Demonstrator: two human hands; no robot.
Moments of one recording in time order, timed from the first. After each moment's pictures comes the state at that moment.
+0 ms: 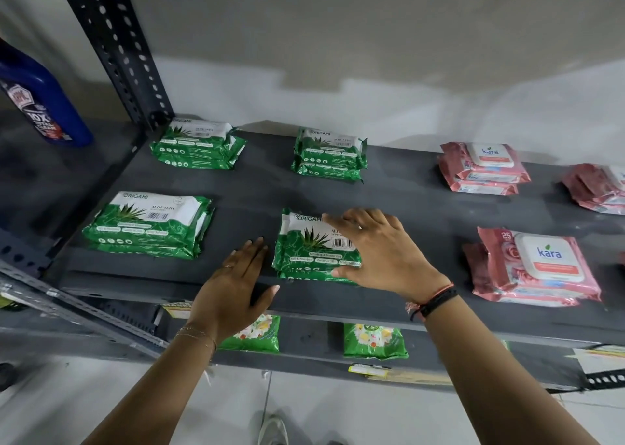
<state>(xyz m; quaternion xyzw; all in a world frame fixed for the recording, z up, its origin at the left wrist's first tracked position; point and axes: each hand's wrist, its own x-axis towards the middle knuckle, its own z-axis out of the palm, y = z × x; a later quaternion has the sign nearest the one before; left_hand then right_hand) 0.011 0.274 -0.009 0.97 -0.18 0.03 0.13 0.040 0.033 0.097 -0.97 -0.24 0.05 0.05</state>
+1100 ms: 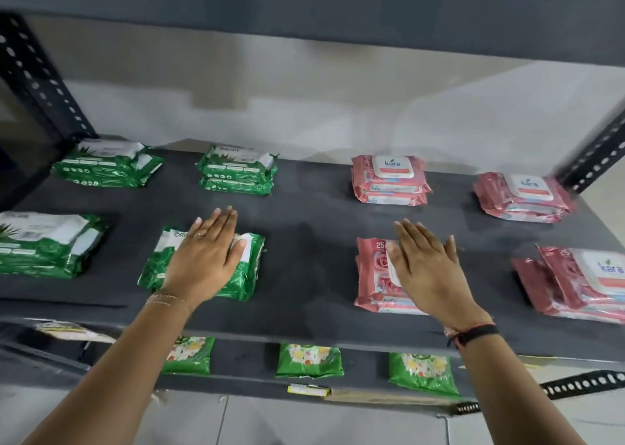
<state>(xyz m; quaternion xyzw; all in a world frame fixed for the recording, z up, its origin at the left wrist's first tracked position) 0.056 0.126 0.047 0.99 -0.13 0.08 0.06 0.022 -0.189 0.084 -0.99 -0.01 0.01 0.10</state>
